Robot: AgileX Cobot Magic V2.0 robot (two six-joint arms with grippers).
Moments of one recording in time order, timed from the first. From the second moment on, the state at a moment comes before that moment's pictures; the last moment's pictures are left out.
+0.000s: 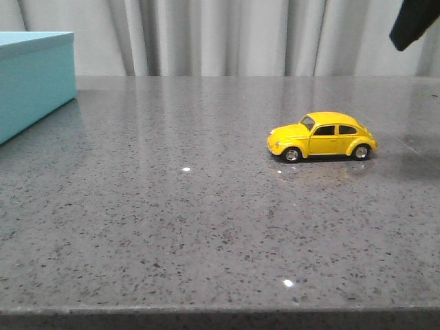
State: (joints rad) left arm 0.01 0.58 -0.47 -0.08 0.11 0.02; right arm 0.34 1.26 -1.12 0.06 0.88 0.24
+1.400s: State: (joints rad) left arm 0.01 0.58 -0.47 -0.08 0.10 0.02; right arm 0.48 1.70 -1.40 -0.01 1.06 0.50
